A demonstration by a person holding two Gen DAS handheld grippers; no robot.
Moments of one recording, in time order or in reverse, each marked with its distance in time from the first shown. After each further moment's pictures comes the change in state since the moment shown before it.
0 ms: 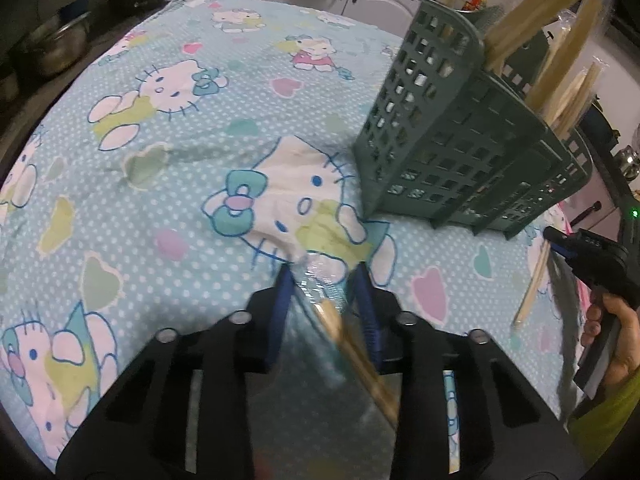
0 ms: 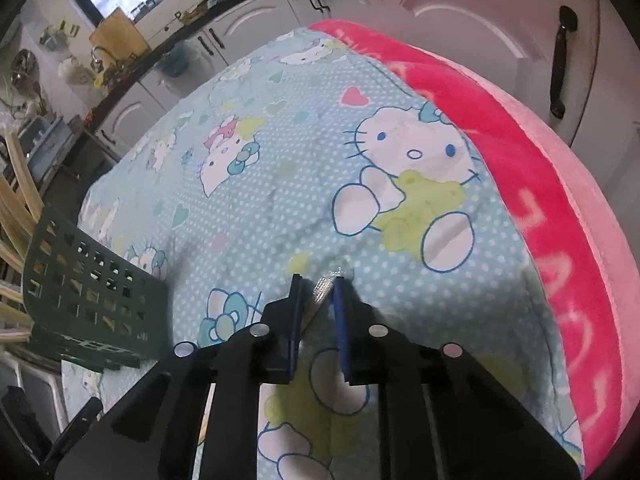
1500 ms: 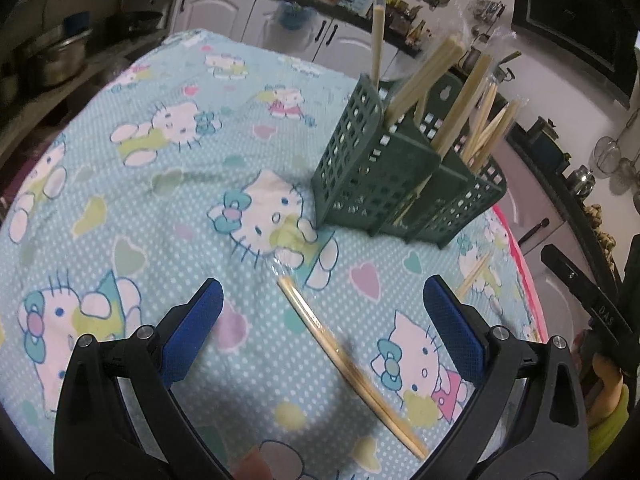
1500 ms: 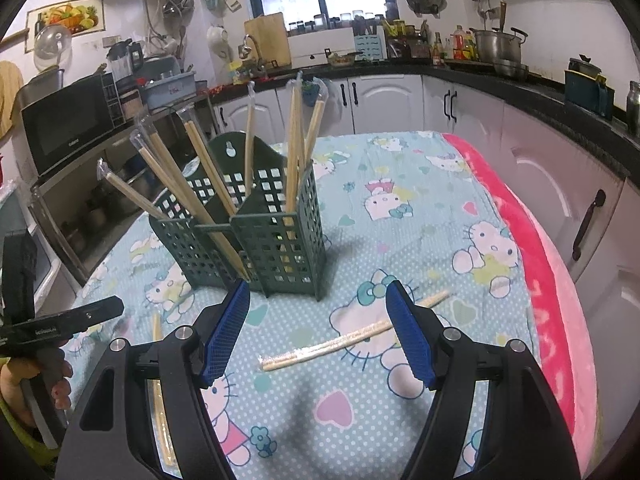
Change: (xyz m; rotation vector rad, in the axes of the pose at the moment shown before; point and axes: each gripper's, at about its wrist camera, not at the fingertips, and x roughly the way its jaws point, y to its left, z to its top) left arm -0.070 -0.001 -0.028 -0.014 -0.140 -0.139; right arm -0.118 0.094 -0.085 -0.489 -0.250 0.145
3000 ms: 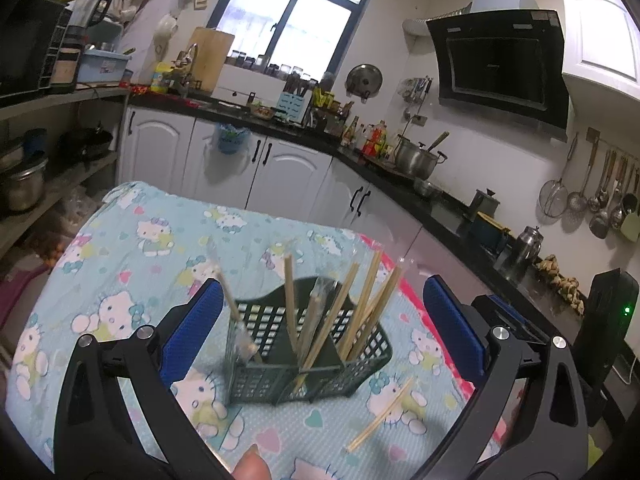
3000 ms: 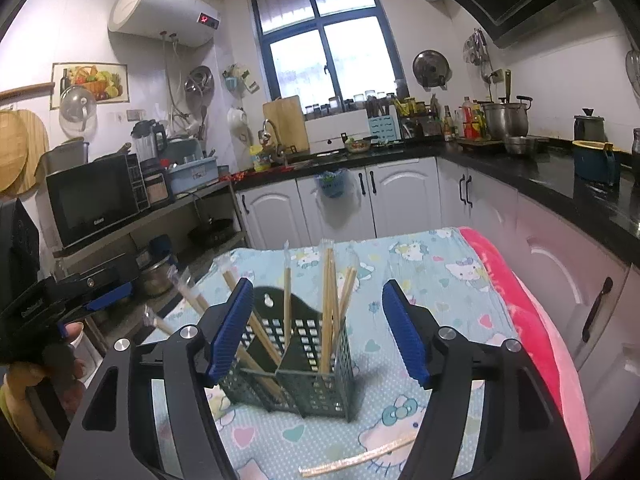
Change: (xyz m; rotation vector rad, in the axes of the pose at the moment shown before) left arm -0.070 -0.091 0.095 0.148 -0.396 -0.133; right arm -0.041 0.014 0.076 0.016 -0.304 0.080
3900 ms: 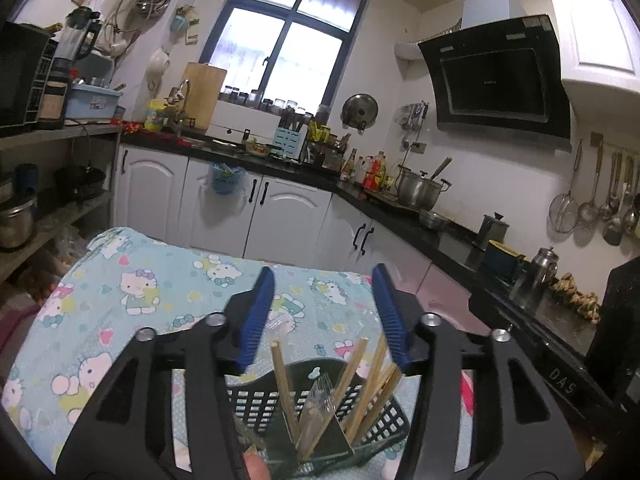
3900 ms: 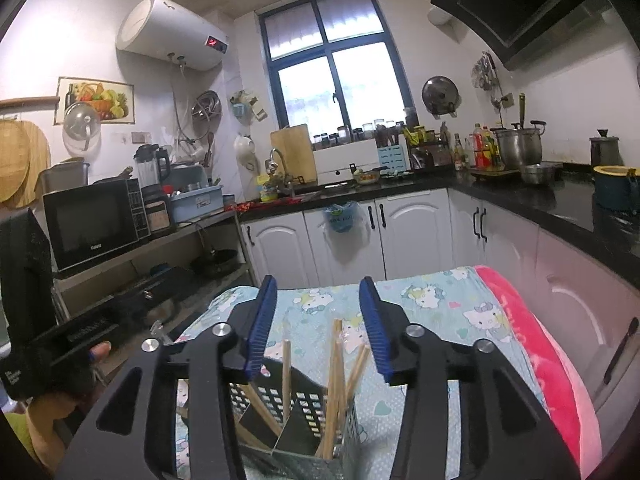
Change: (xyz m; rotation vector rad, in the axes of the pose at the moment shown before) left arm 0.053 -0.011 0.032 0.054 -0.144 0.005; right arm 0.050 -0.001 0.034 -0.009 -0.122 0.027
